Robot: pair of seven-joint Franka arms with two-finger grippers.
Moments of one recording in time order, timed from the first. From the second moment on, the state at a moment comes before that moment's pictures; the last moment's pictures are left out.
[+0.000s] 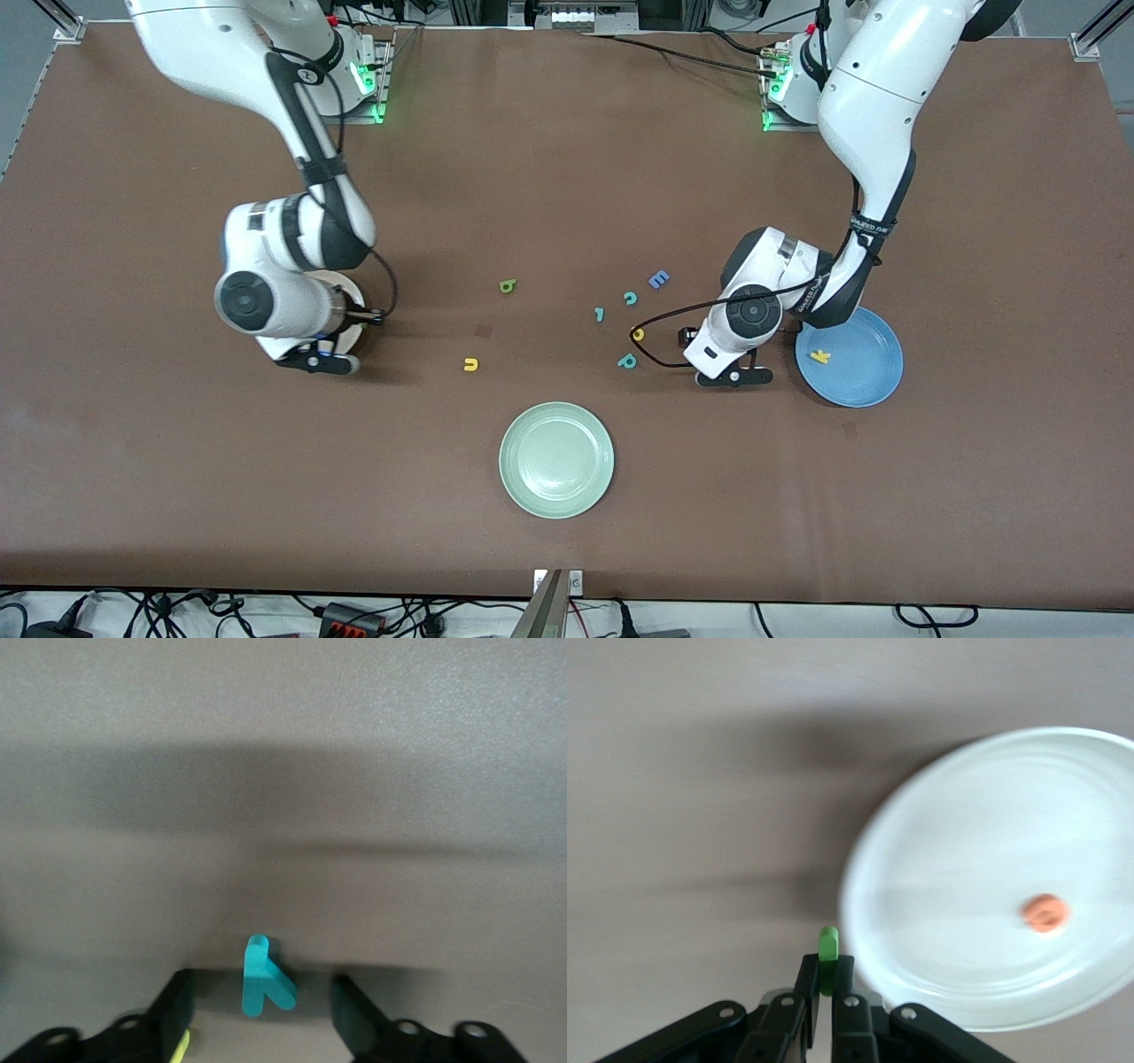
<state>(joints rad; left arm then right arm) -0.27 0.70 -0.15 -1.74 0.13 2.22 -0.55 0.39 0.51 -0.21 -1.84 0.19 2.03 0.20</state>
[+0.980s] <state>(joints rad) -0.15 0.57 -0.14 -1.73 0.13 1.99 -0.38 0.33 0.52 -0.24 -1.91 0.19 2.09 -0.01</state>
